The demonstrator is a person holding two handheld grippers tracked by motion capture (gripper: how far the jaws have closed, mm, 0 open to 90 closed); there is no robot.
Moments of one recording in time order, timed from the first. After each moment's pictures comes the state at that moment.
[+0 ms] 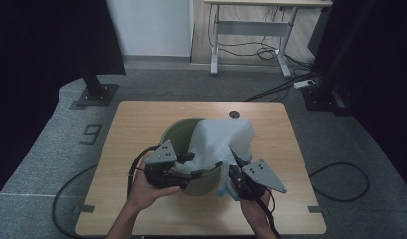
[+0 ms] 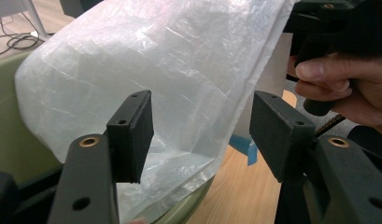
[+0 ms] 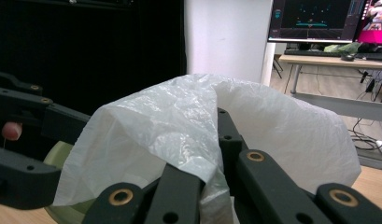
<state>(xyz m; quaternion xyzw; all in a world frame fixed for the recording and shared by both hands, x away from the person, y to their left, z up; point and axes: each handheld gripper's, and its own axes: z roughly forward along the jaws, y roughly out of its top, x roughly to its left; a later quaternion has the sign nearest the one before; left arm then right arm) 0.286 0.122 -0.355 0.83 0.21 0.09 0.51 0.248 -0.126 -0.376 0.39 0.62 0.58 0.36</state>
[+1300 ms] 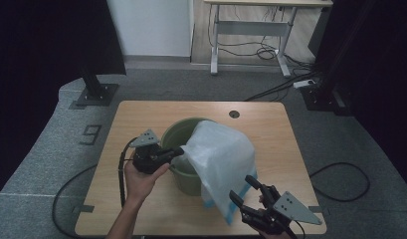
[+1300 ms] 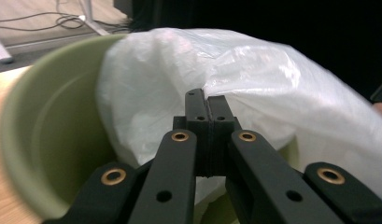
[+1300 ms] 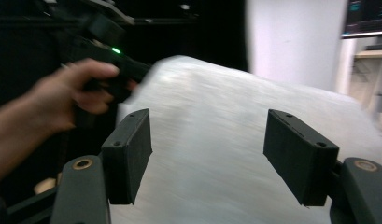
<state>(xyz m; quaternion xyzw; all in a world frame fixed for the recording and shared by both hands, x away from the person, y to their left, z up) 0.317 0.160 -0.360 0.77 0.35 0.09 0.53 0.191 -0.184 -0.411 0.32 0.63 0.66 0.25</state>
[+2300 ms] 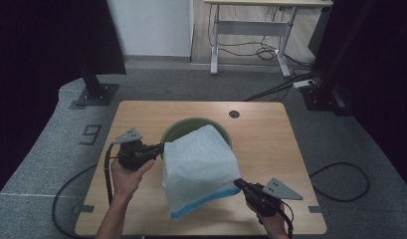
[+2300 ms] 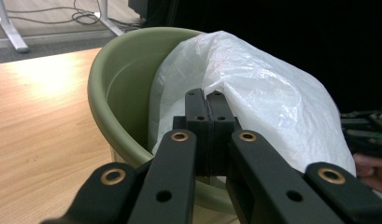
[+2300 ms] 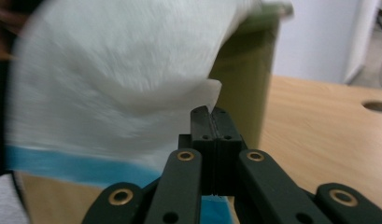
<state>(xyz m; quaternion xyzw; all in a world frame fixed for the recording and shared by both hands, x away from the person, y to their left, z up) 0.327 0.197 -0.371 0.75 0.37 0.09 0.54 0.252 -0.198 -0.475 0.33 0.68 0.62 0.20</state>
